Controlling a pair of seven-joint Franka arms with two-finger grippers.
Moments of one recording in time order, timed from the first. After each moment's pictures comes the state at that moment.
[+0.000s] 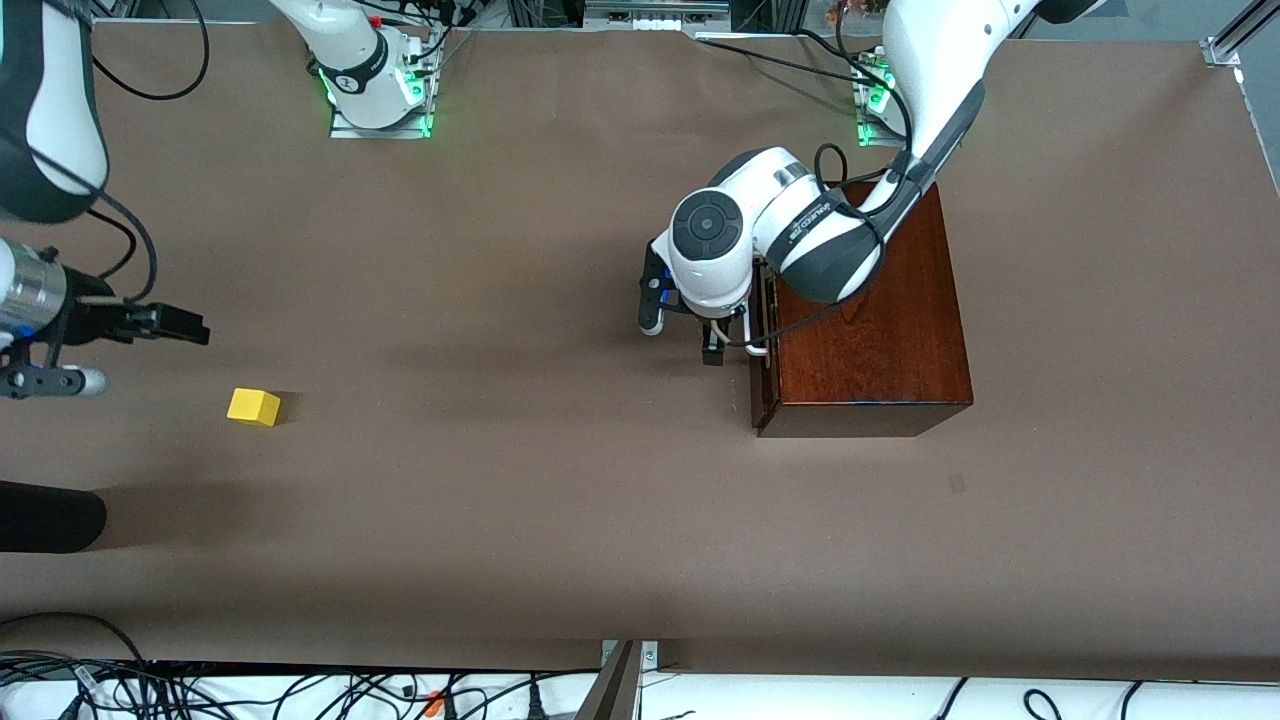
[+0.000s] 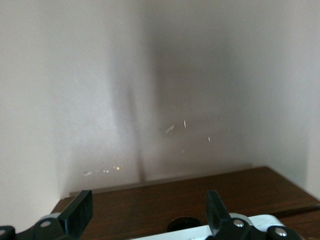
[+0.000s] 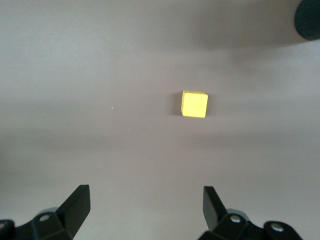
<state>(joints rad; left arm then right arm) -0.29 0.61 -0.49 -1.50 0.27 1.90 0.80 -0.12 0.24 0.09 -1.52 -0.01 1.65 -0.01</state>
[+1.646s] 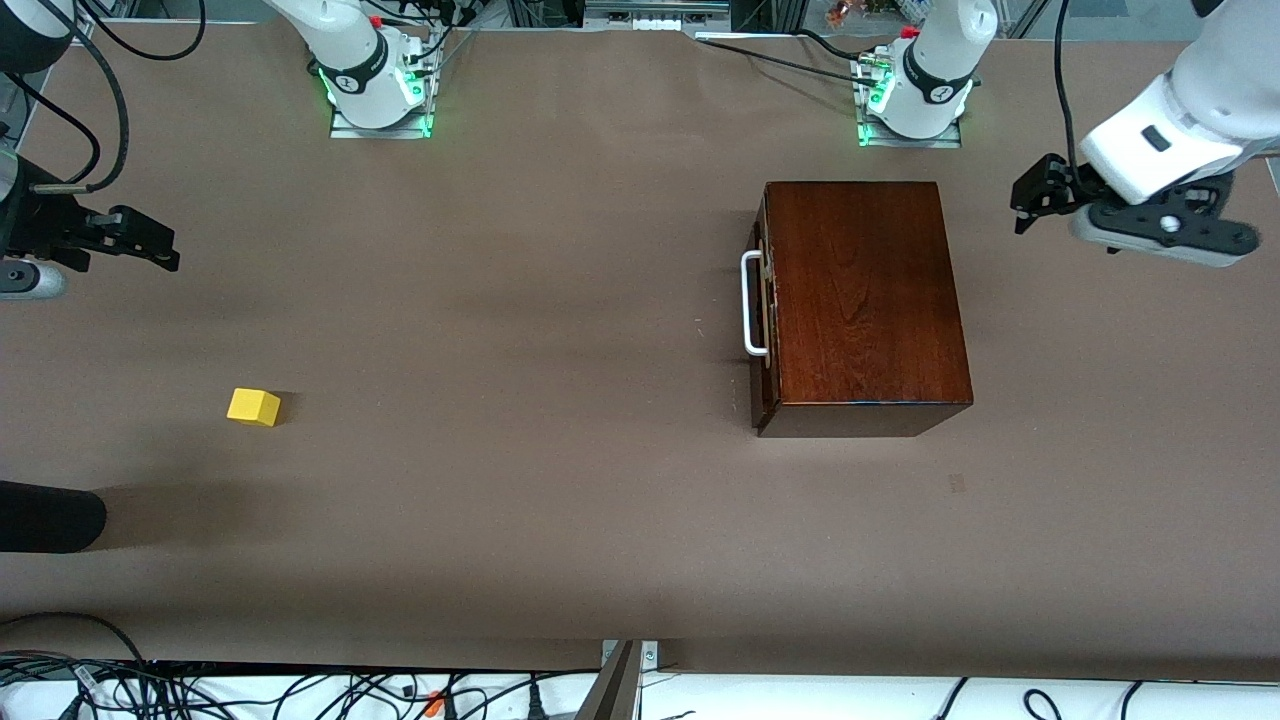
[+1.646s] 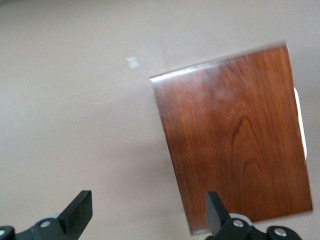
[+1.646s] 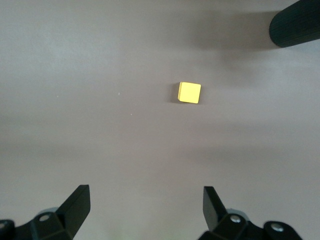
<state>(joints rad) -0.08 -0.04 -0.07 -1.63 0.06 1.57 0.00 0.11 0.08 -0.12 -1.55 -0.03 1.57 -0.04</state>
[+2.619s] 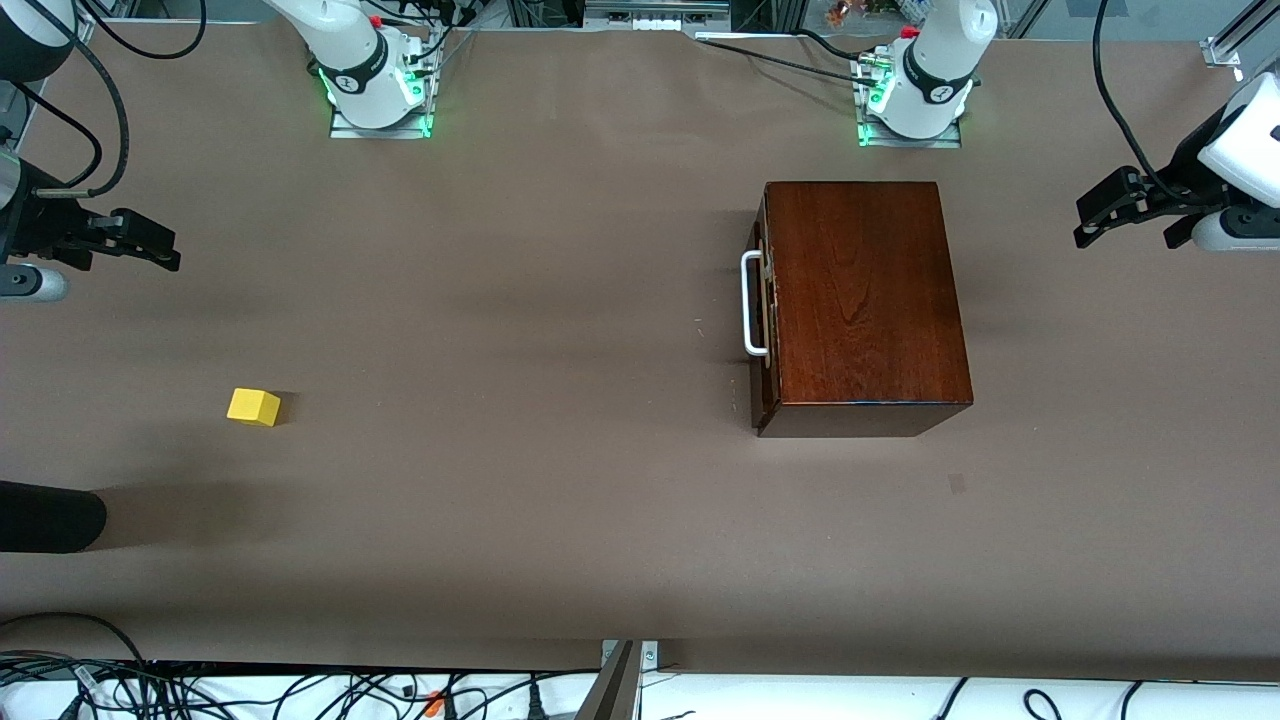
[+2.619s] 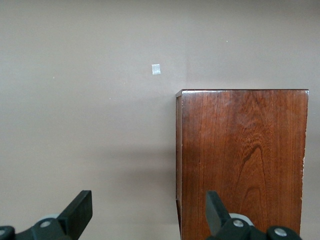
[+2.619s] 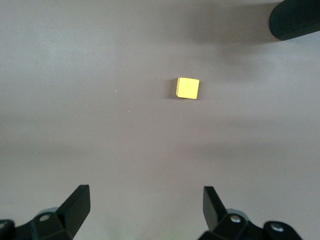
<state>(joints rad) -0.05 -0.05 0.01 -1.63 0.00 1.59 -0.06 0.11 0.08 -0.12 -1.56 -0.03 1.57 -0.03</state>
